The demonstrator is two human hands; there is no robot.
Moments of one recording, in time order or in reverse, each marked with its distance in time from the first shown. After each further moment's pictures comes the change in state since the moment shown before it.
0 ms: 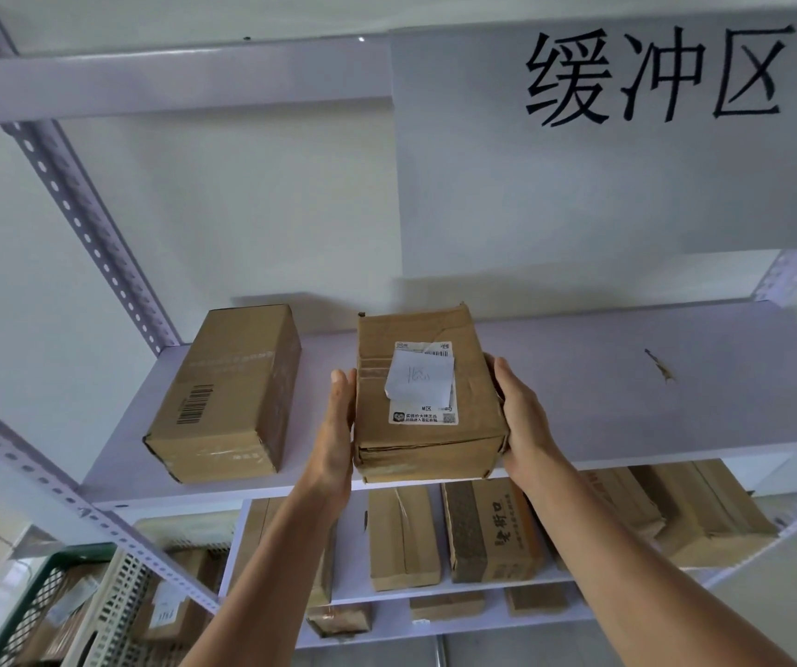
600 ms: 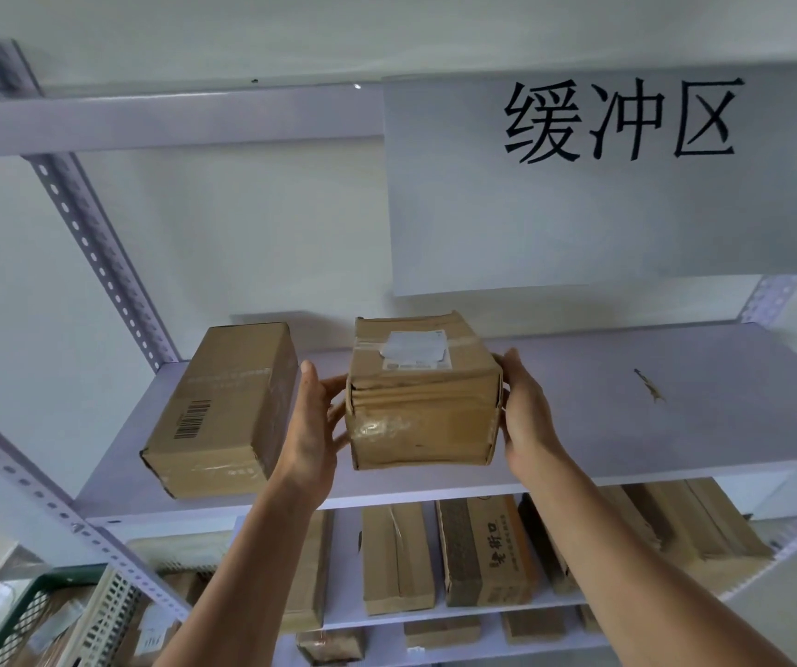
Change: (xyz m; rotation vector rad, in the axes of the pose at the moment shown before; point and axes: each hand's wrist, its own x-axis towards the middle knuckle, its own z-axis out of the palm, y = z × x) left_hand 0.013 0.023 -0.010 -0.142 0.179 -0.038; right_hand 0.006 -0.028 -0.002 -0.081 0.098 -0.098
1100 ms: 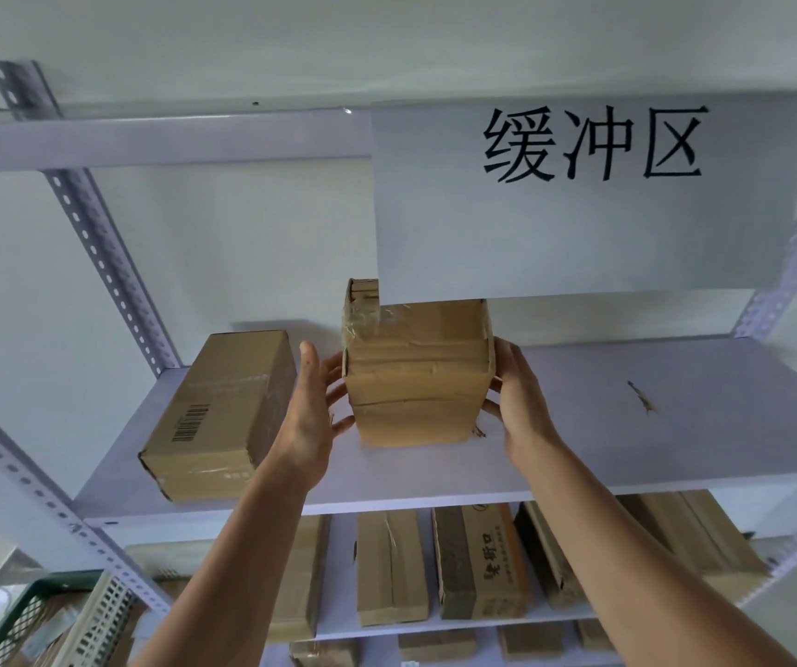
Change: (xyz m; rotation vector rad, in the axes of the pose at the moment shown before) left_hand -0.001 0.029 0.017 0.101 -0.008 0.032; right_hand 0.002 -0.029 -0.004 -0.077 -0.060 -0.100
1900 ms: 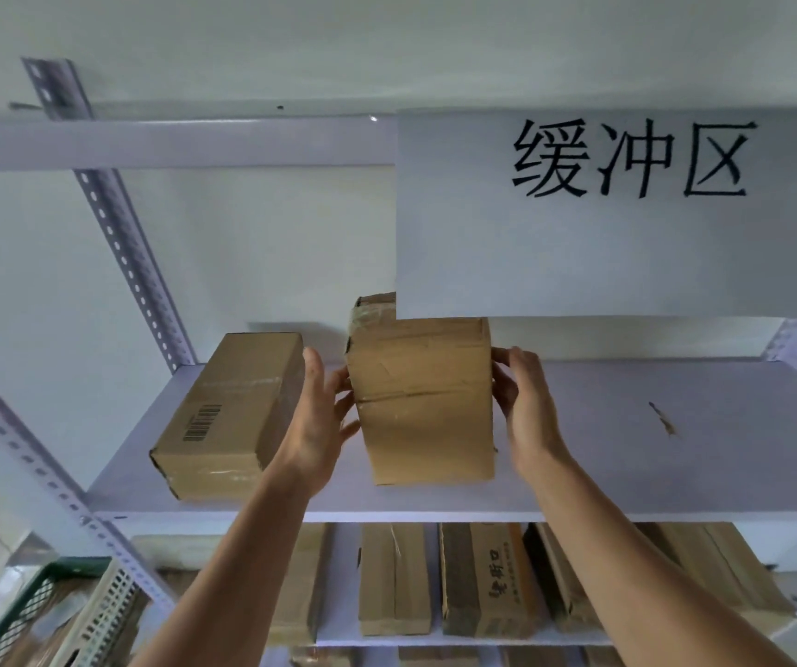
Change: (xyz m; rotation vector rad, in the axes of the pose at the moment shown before) left_hand 0.002 -0.001 -0.009 -0.004 -0.102 -0.004; right_hand 0.008 0.002 0.006 0.123 -0.061 -0.107
